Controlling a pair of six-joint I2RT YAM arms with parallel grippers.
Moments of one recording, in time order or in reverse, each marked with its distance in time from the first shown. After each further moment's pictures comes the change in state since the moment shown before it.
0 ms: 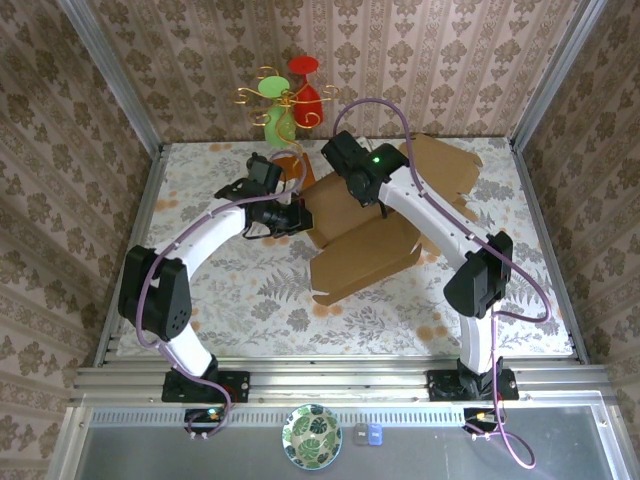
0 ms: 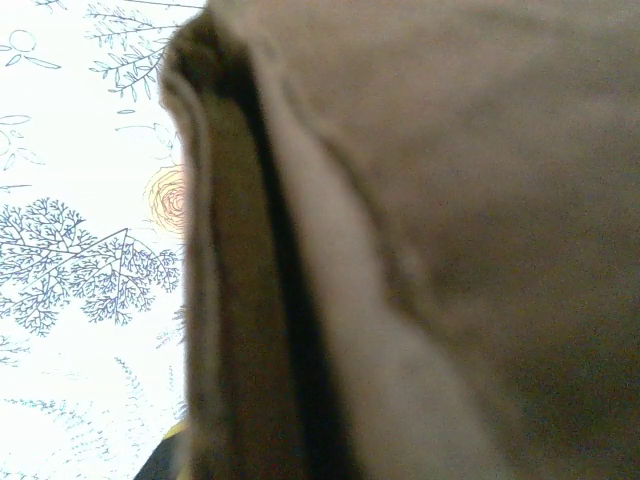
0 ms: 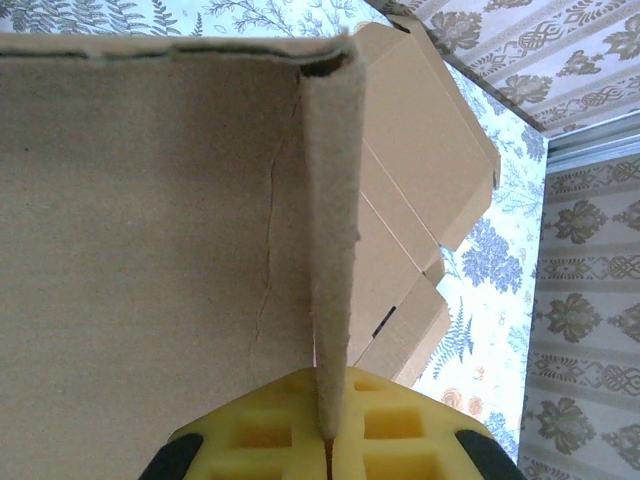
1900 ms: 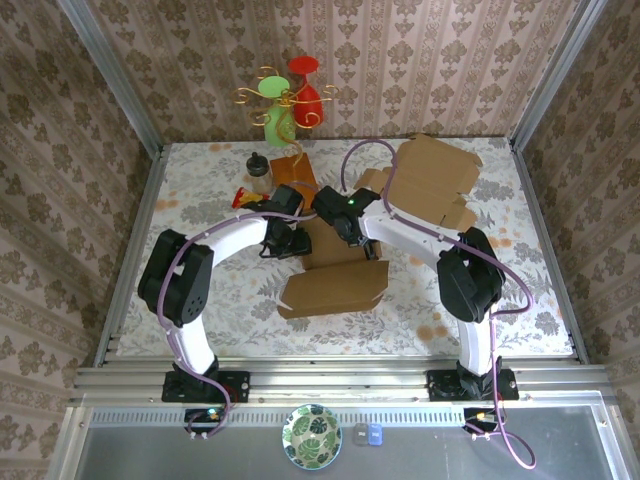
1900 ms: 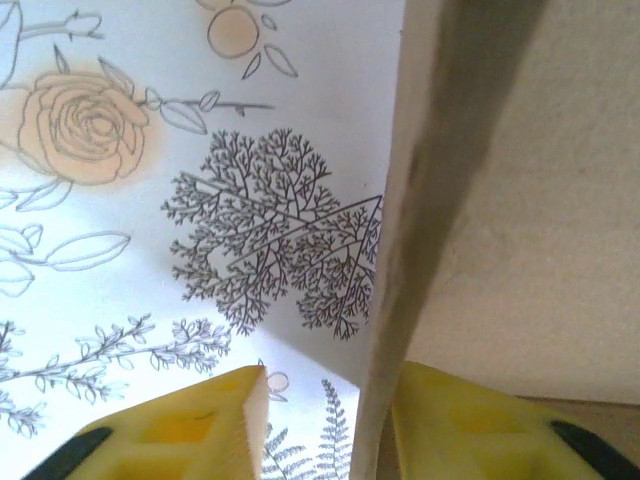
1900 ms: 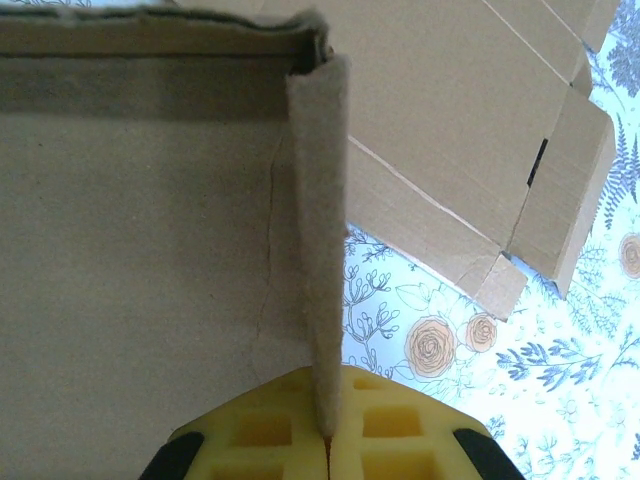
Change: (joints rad) left arm -0.083 0.132 -0.095 -0.014 -0.360 -0.010; right arm 0.082 -0.002 -0.420 0.149 -0.047 0.528
